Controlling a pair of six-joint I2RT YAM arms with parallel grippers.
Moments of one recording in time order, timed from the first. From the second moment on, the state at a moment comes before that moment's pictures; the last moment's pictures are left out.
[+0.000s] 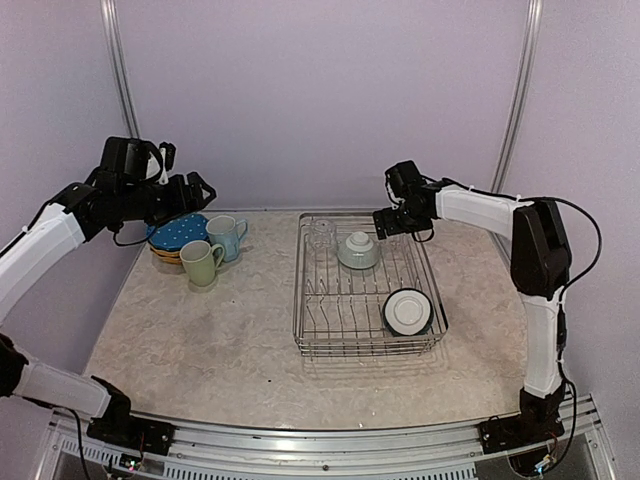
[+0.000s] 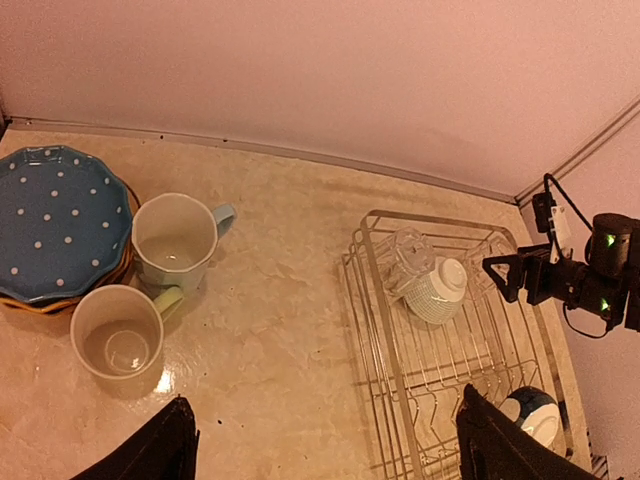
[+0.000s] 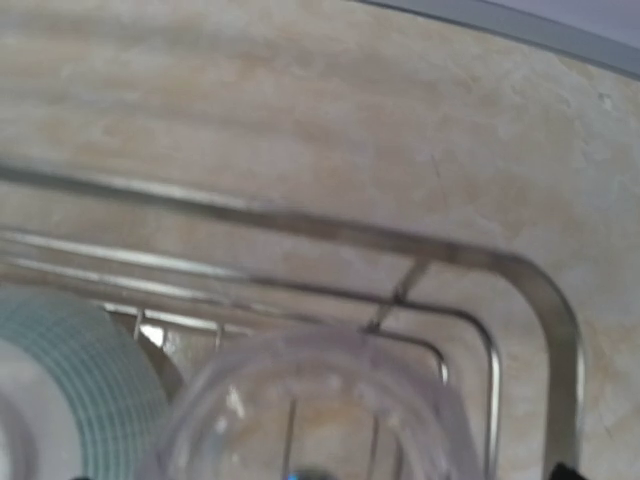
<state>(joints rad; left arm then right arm) -0.39 1.25 1.28 -0.56 0.02 -0.47 0.49 2.13 1.79 -0.52 0.30 0.17</state>
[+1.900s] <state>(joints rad) -0.60 1.64 1.35 -0.10 0.58 -0.72 0.45 1.59 0.99 0.57 -0.56 0.76</state>
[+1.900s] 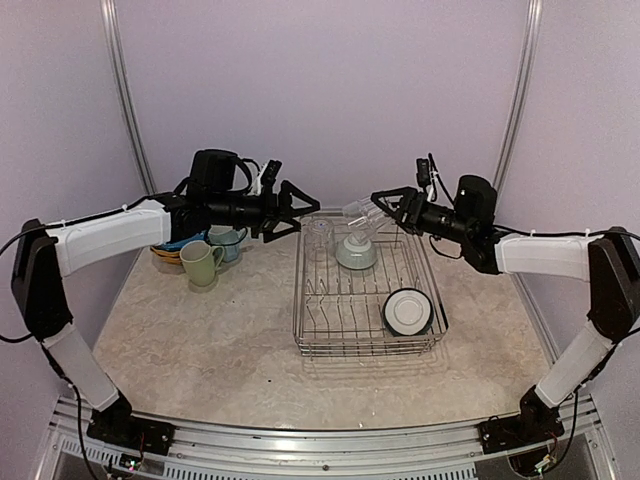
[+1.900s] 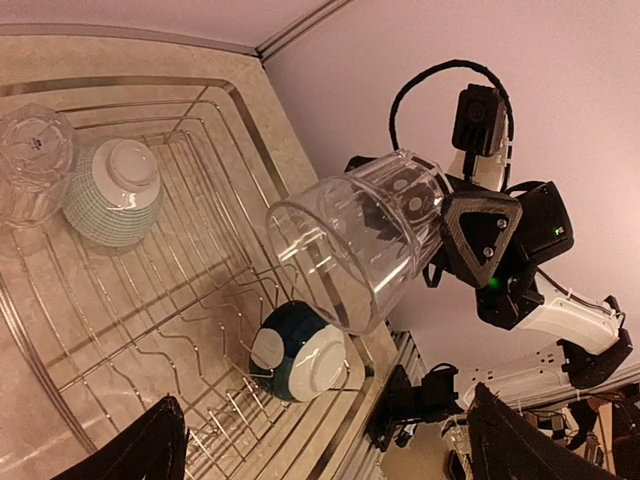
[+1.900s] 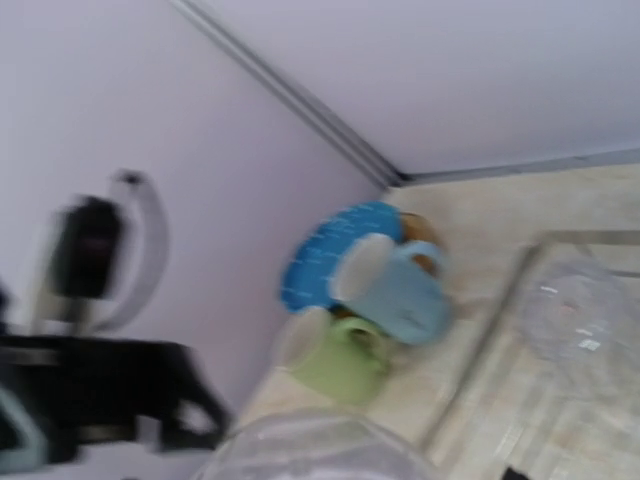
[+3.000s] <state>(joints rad) -0.63 1.91 1.38 0.50 0.92 -1.18 0.54 1.72 0.97 0.92 -0.67 0.98</state>
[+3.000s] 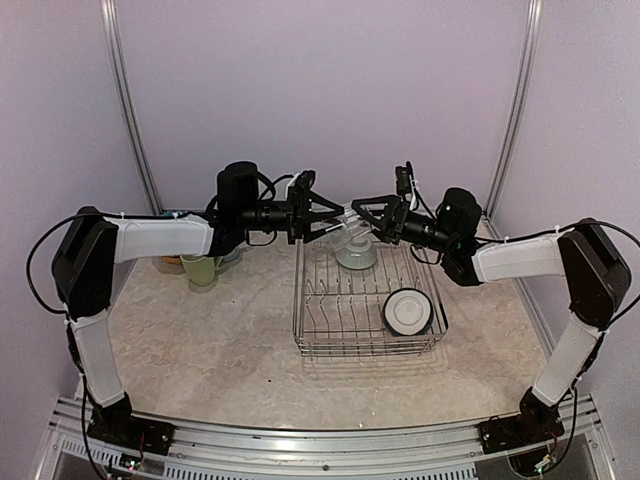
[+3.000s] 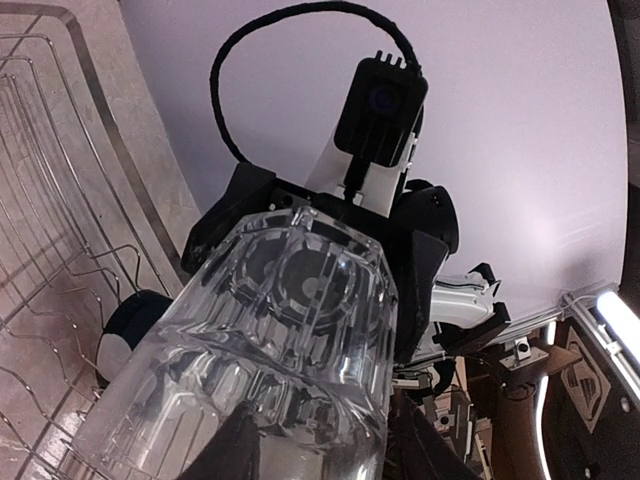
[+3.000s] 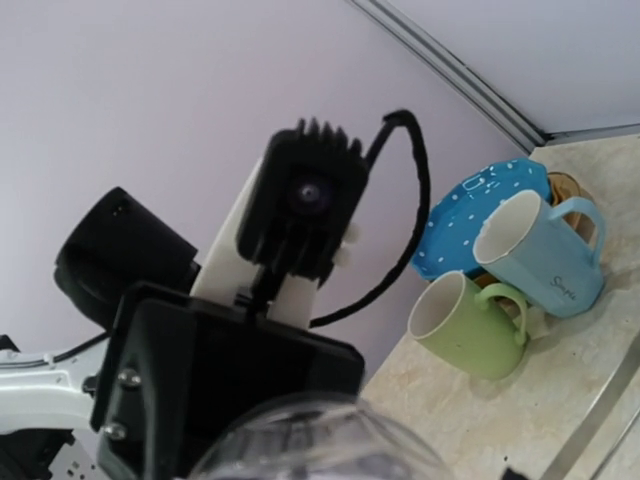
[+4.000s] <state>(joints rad) -0.52 1.76 1.34 0.19 0.85 -0.96 0.55 1.65 0.99 0.67 -0.59 0.79</state>
